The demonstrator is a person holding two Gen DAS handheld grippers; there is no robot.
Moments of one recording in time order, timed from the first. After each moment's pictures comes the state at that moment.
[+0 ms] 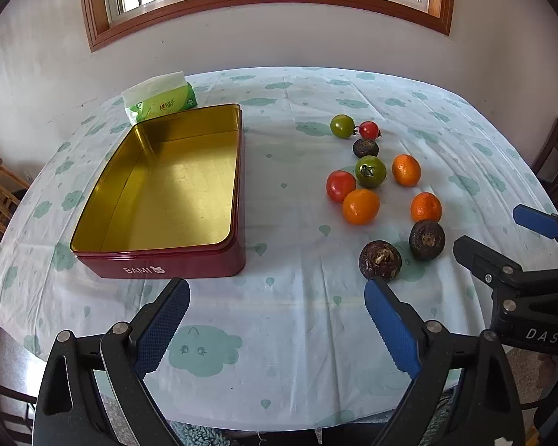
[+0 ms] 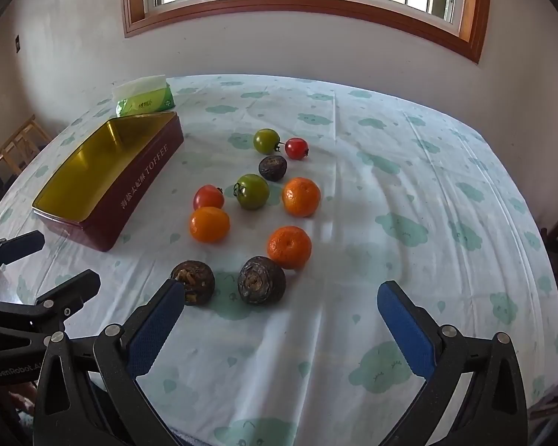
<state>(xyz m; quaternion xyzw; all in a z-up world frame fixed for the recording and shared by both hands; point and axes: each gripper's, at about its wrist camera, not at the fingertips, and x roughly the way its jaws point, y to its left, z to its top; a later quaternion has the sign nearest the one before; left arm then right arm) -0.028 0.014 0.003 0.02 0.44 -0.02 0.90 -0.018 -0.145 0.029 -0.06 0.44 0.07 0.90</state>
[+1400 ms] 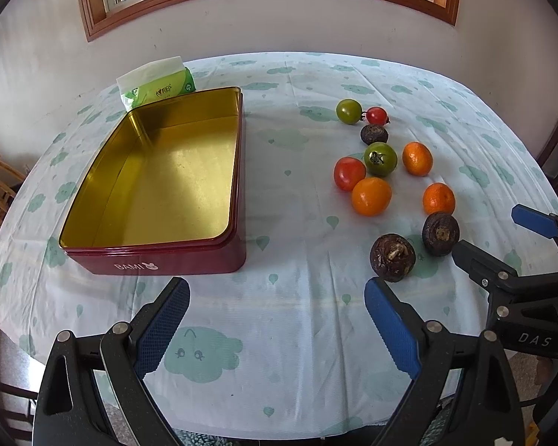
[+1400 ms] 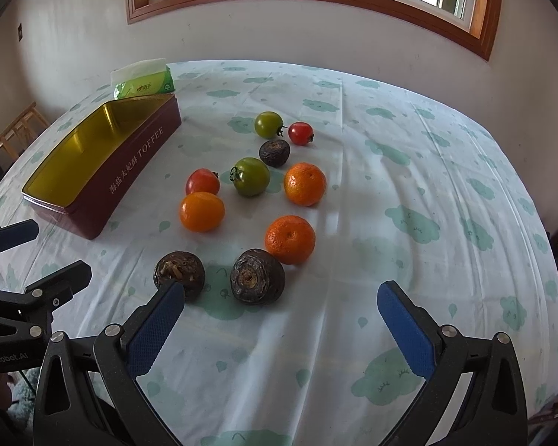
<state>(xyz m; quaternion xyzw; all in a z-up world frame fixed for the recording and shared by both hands) -0.020 0.017 -0.013 0.02 0.46 -0.02 0.89 -0.005 -0.143 0.007 -0.07 0.45 0.08 0.89</state>
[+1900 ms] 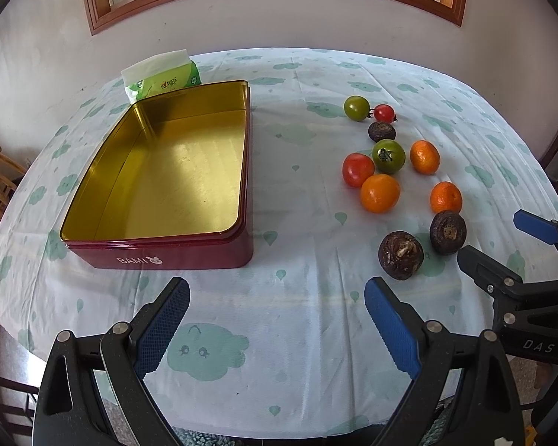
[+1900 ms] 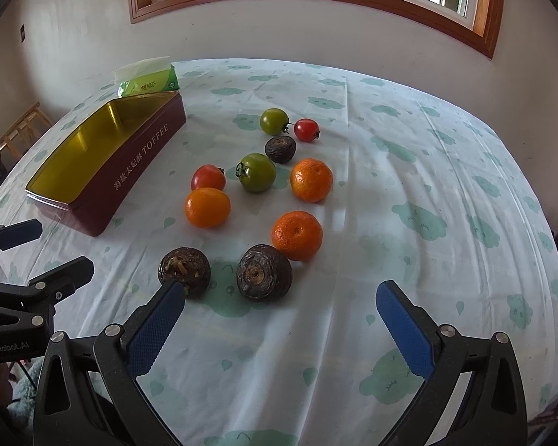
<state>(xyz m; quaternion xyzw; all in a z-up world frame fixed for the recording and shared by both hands) -0.016 0.023 -0.018 0.01 0.47 -0.01 0.88 -0.007 -0.140 0.002 -0.06 0.45 0.09 0.89</state>
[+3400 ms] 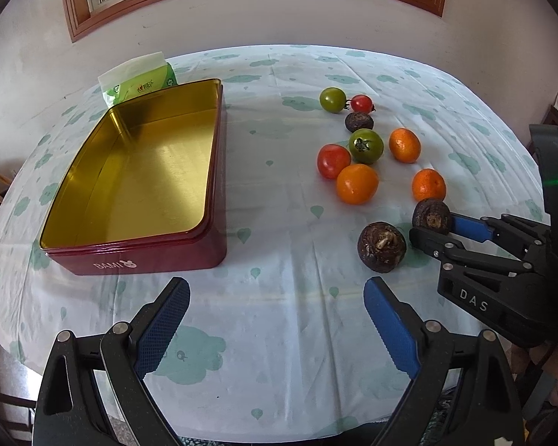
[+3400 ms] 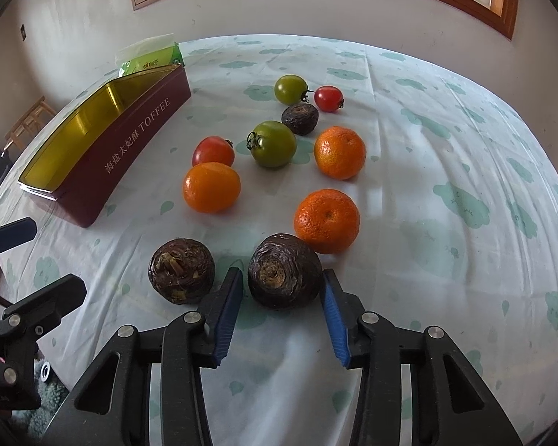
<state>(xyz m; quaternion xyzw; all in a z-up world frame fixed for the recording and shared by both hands) -0.015 0.010 -0.024 0.02 0.47 -0.05 0.88 0.017 -0.131 -0.035 -0.04 0.49 0.11 0.87</state>
